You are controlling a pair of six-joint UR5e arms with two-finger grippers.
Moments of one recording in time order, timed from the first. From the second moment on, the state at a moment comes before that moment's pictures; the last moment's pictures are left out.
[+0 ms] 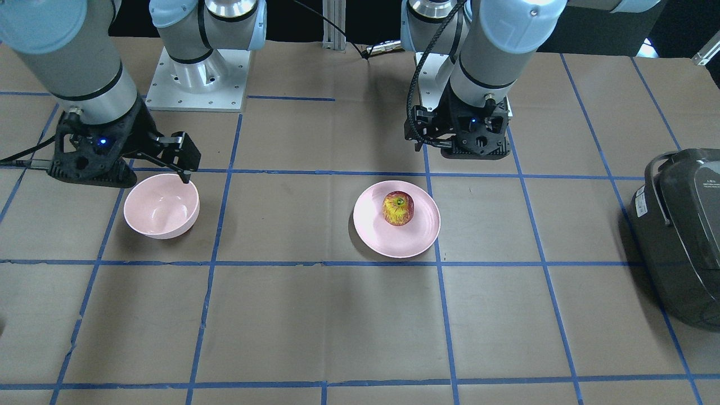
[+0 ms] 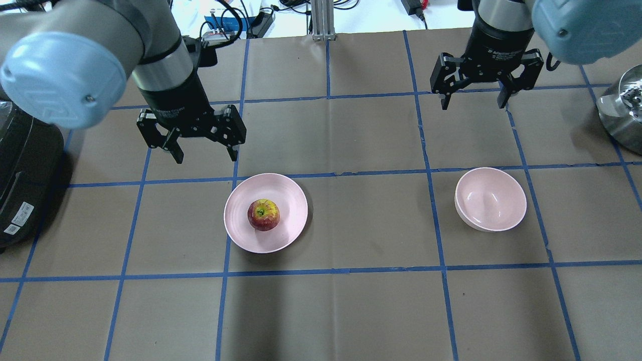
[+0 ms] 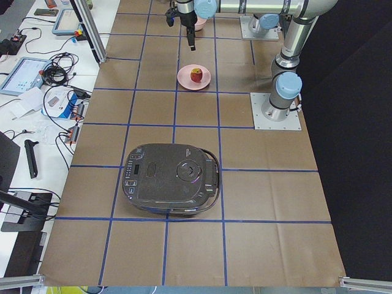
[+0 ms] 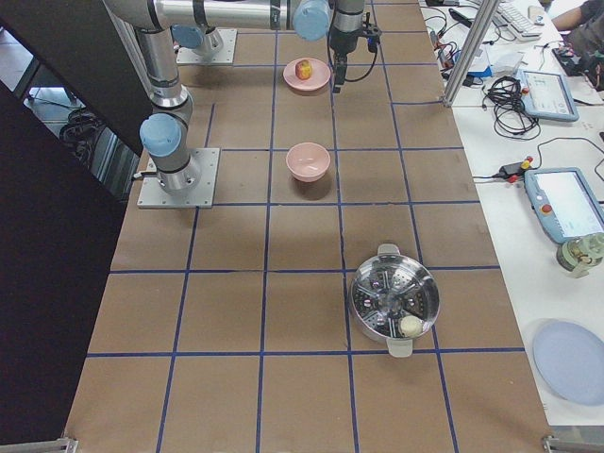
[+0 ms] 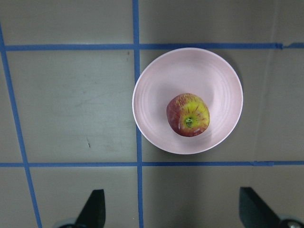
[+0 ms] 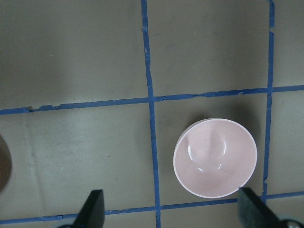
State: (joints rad) left arm -1.68 -1.62 -1.65 -1.62 1.56 -0.10; right arm 1.53 -1.44 1.53 -1.57 -1.63 0.02
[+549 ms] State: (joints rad) left arm -1.69 -1.69 -1.88 -1.24 1.56 -0.13; right arm 1.31 -1.40 1.81 -1.85 -1.69 -0.19
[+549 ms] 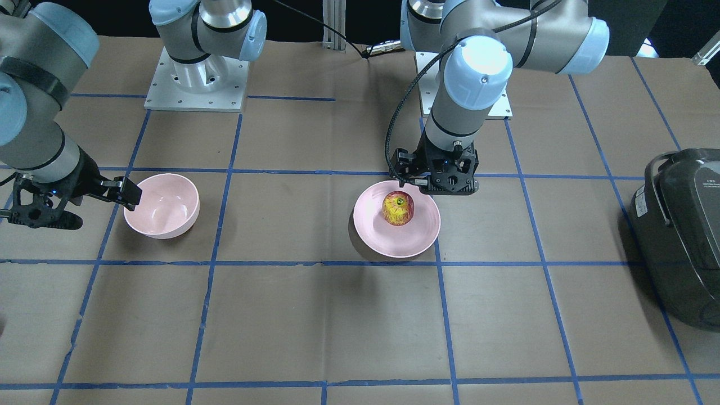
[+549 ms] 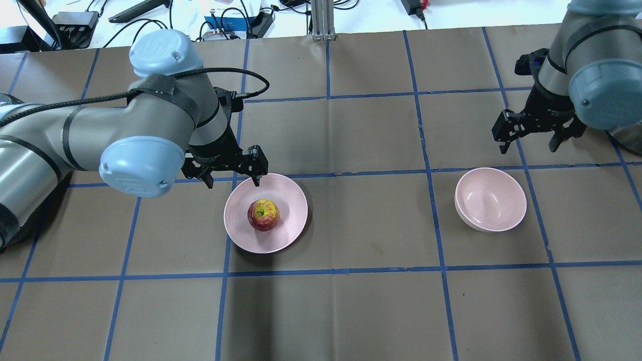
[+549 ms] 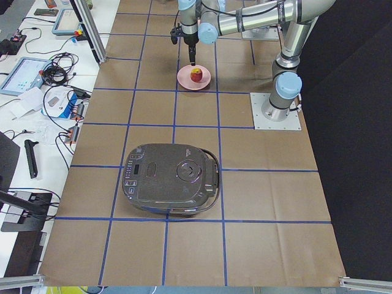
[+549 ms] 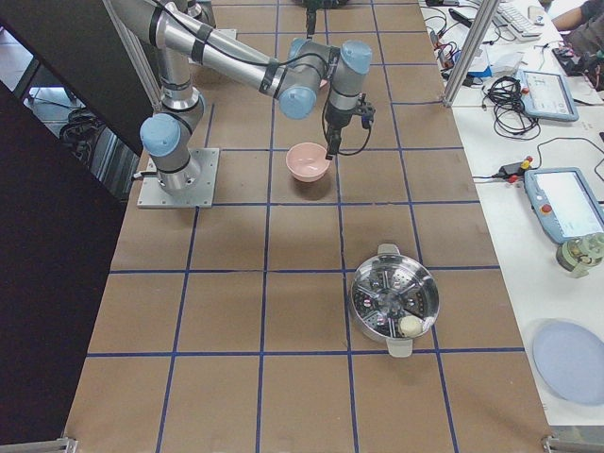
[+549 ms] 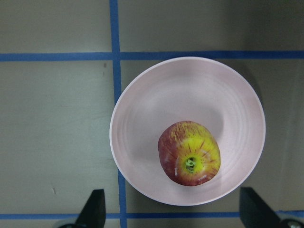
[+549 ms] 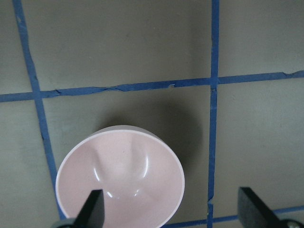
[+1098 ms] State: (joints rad) left arm -1.72 -1.77 -1.93 -1.17 1.56 -0.16; right arm 1.28 -1.35 1.94 -1.96 -1.69 -0.21
